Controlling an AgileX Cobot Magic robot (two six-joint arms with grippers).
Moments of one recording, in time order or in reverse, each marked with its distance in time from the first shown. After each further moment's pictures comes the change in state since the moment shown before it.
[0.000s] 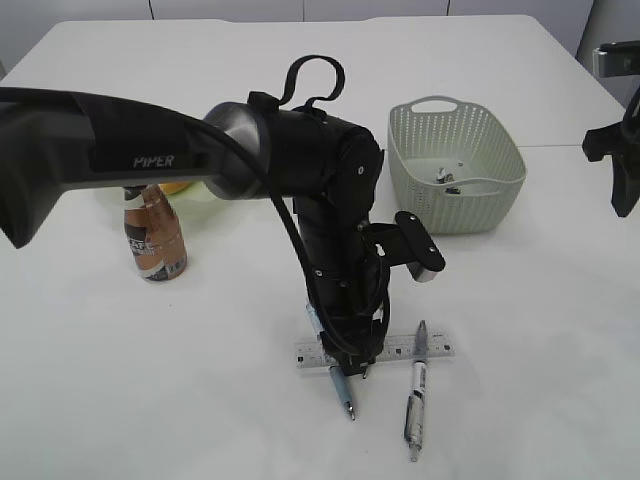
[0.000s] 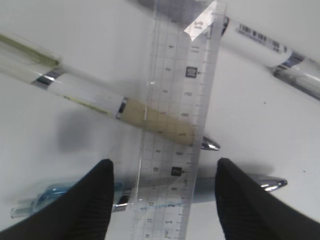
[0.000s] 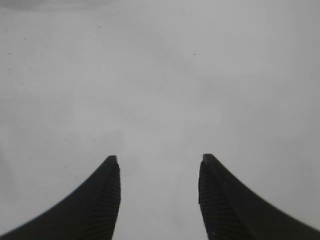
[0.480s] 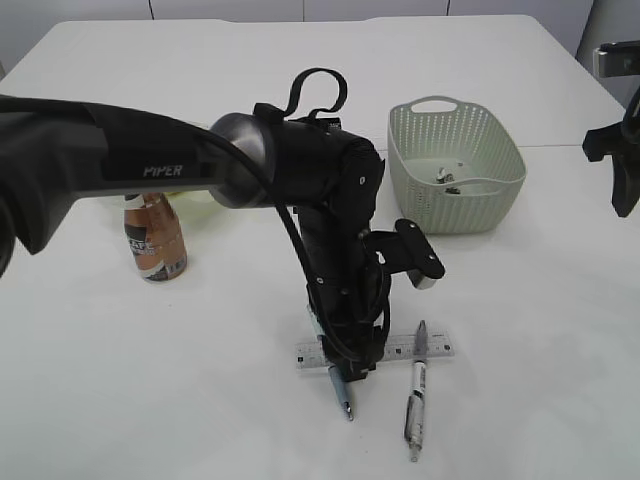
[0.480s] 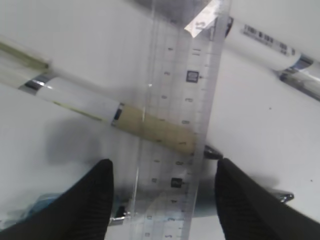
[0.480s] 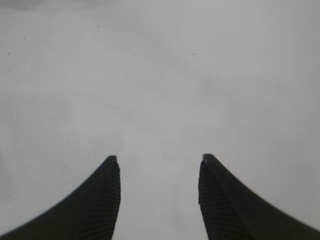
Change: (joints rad) left arm 0.000 0.021 0.000 -0.003 -0.014 0.000; right arm 0.000 0.000 0.000 -0.002 0.000 0.000
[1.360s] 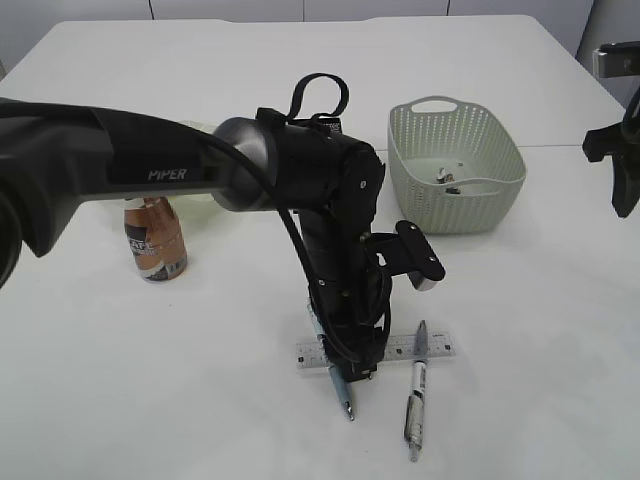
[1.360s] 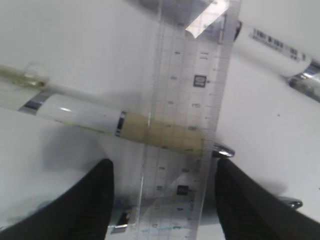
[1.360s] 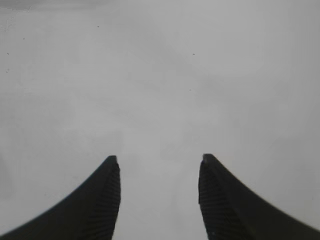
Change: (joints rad) left arm 0.000 0.010 -0.002 -0.002 -0.017 0.002; right arm 0.000 0.002 0.000 -0.003 0.000 0.000
